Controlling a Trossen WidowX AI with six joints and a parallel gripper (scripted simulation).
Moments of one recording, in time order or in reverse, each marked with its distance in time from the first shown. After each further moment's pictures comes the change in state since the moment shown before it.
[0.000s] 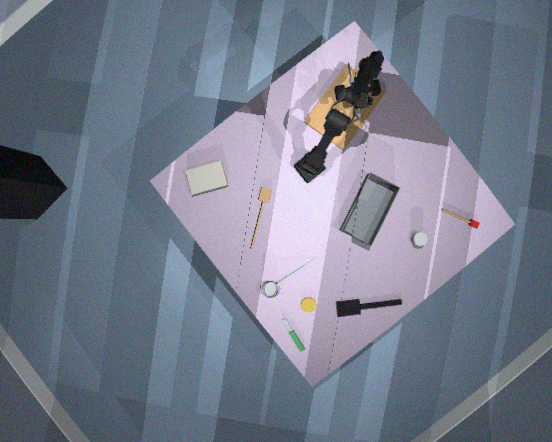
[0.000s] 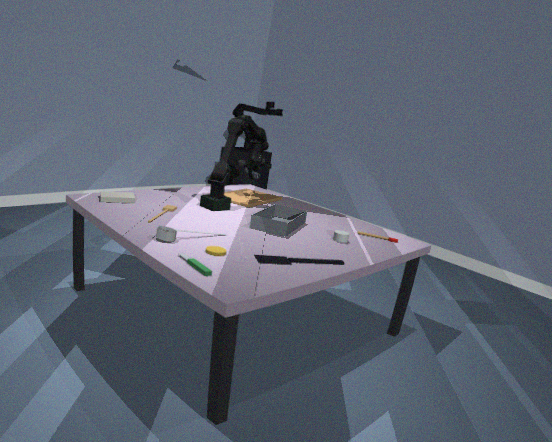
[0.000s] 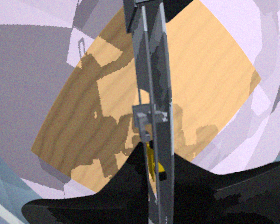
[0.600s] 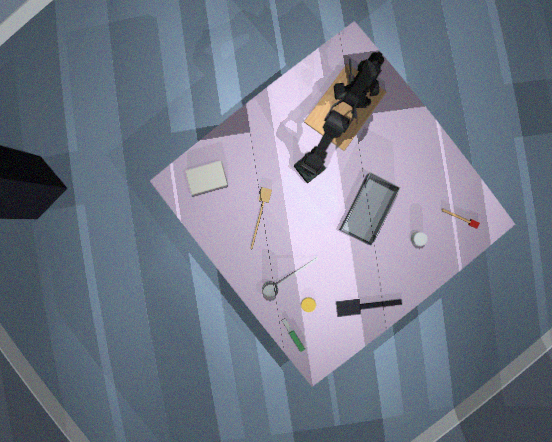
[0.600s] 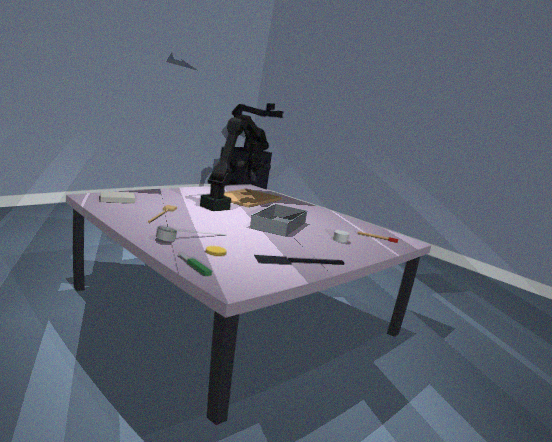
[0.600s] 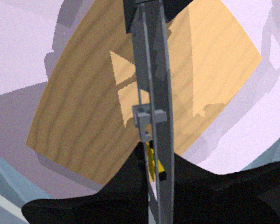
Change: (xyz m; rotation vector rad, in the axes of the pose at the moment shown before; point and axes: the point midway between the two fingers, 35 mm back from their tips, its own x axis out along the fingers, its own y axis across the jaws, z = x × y) arm 0.004 -0.003 -0.012 0.051 0.104 -0.015
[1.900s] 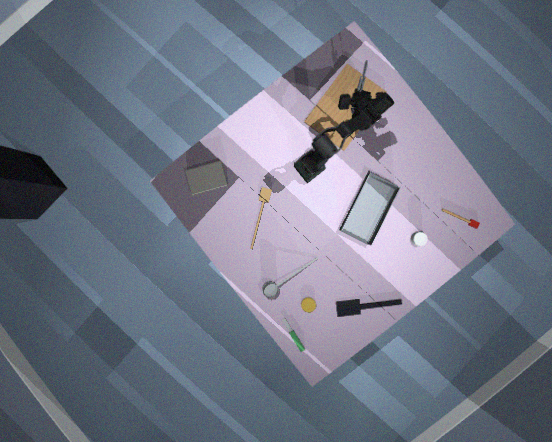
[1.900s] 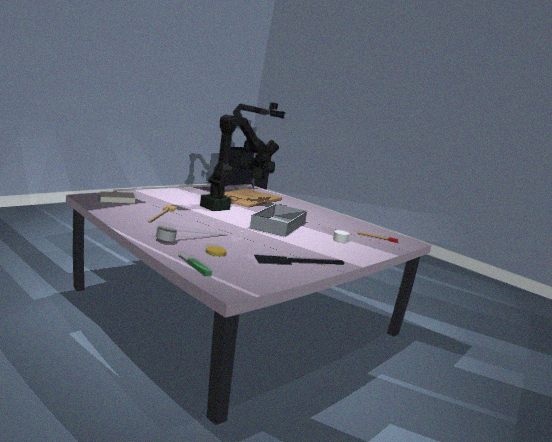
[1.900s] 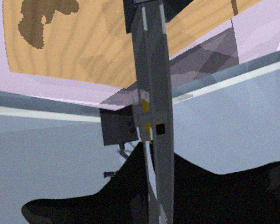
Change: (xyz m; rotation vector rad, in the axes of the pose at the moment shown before) arm -0.034 0.011 0.016 0.046 0.927 -0.023
